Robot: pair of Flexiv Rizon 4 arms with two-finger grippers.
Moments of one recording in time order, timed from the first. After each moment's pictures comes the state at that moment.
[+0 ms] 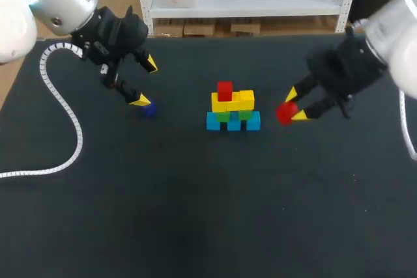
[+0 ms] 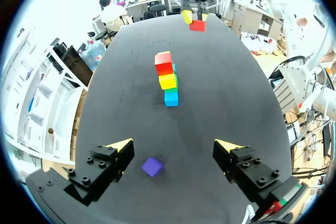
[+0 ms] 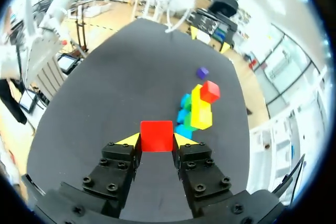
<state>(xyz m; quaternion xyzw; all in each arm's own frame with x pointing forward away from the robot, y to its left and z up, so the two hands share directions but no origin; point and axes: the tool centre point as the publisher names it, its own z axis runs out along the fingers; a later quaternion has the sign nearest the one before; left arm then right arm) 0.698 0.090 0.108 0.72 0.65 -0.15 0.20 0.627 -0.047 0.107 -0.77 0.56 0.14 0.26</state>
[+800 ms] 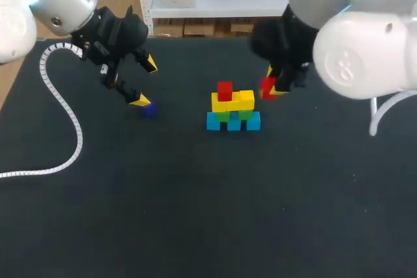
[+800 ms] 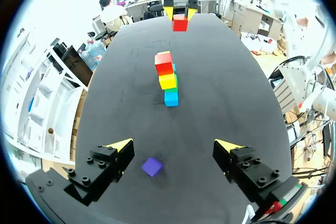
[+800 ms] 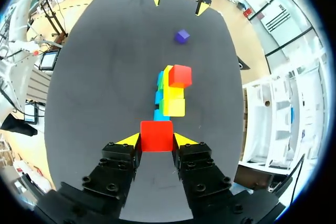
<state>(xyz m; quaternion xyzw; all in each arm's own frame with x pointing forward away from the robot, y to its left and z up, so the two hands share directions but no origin) 0.698 0.090 0.108 0.72 0.65 -0.15 0.20 0.671 -0.015 0.131 -0.73 0.67 0.01 0.14</state>
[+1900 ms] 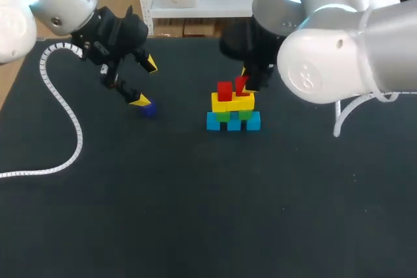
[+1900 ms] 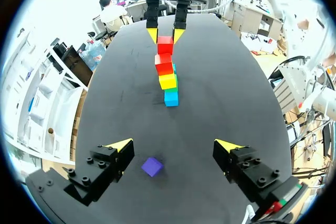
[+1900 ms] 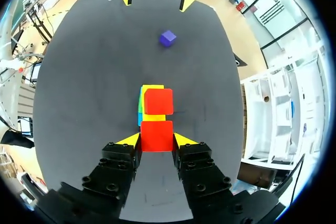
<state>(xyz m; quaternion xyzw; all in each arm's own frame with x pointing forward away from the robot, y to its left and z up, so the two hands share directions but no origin) 0.698 0.090 0.108 0.72 0.65 -0.15 0.20 0.704 0.029 0.101 -0.70 0.70 0.01 0.14</state>
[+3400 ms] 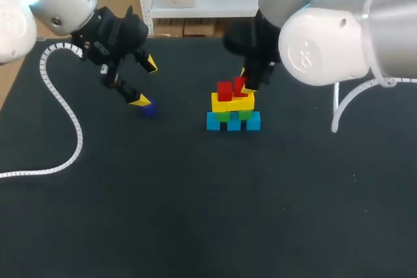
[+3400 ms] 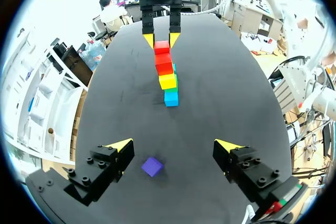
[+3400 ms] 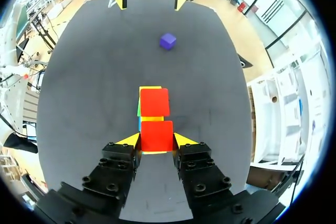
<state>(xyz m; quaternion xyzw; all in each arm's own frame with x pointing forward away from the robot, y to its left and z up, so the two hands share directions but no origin) 0.698 0.090 0.108 0.72 0.65 -0.15 0.20 0.711 0.033 0.093 -0.70 0.70 0.06 0.14</state>
